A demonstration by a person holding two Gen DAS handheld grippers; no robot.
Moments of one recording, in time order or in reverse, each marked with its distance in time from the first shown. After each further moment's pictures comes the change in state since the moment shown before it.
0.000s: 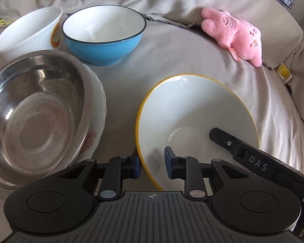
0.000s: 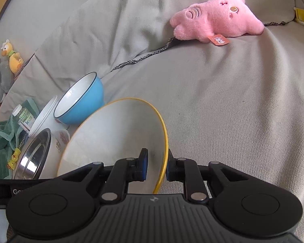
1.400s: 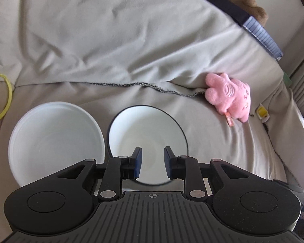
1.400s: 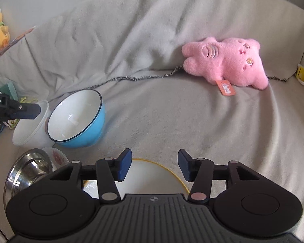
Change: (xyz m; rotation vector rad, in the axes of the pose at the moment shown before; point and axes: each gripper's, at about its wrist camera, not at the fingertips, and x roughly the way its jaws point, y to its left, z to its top) left arm -0.027 0.124 0.190 0.059 -0.041 -0.225; right arm 0.010 0.077 0.078 -0.176 0.075 -0.242
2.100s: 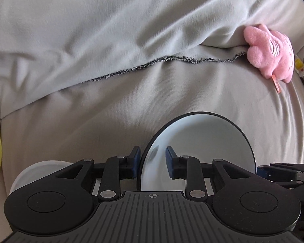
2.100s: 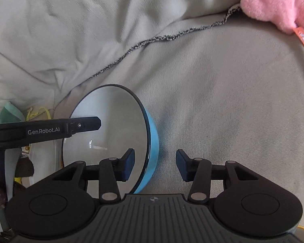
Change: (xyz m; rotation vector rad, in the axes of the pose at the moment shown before) left arm 0.122 0.007 0.056 0.216 0.288 0.142; right arm 0.146 0.065 0.057 0.264 0.318 0.182
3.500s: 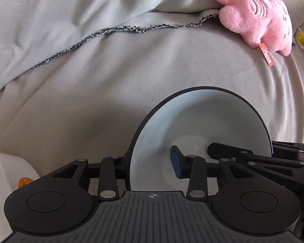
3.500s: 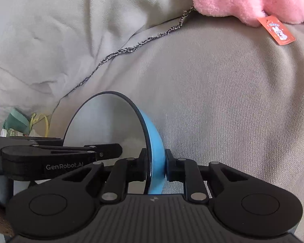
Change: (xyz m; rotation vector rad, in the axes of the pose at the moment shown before) left arm 0.040 -0.104 -0.003 0.021 0.103 0.068; right arm -0.023 -0.093 0.008 -0.010 -0.032 0.088
